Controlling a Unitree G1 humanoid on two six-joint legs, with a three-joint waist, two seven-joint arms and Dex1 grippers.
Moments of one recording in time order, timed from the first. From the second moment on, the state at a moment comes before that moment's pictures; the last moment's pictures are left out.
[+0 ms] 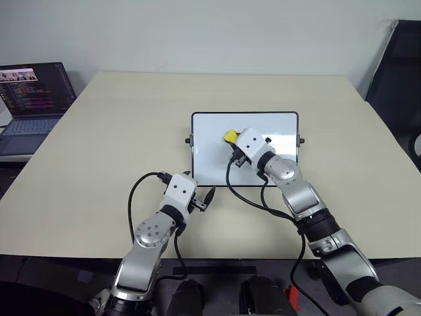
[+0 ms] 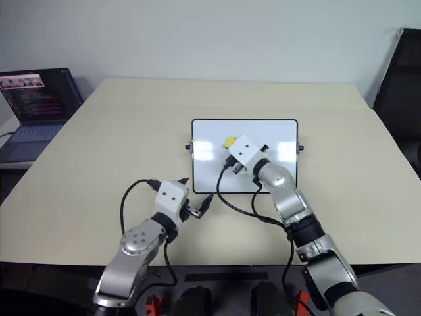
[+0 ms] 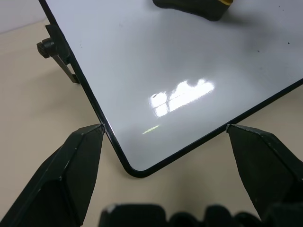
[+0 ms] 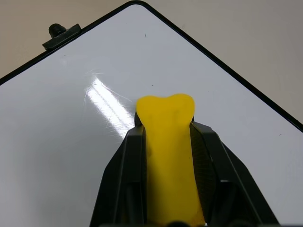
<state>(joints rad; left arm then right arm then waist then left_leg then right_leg) -0.03 0.25 -0.14 -0.39 0.04 0.42 -0.32 -0.66 -0.20 0.28 0.24 -0.21 0.19 0.35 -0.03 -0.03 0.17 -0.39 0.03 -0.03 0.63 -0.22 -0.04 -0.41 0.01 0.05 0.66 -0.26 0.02</state>
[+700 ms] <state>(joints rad) -0.28 0.34 -0.18 -0.10 -0.23 0.15 -0.83 -0.24 -0.39 -0.27 -0.57 0.05 0.95 0.36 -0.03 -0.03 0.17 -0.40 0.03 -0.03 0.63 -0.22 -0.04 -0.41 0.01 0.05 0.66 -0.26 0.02</state>
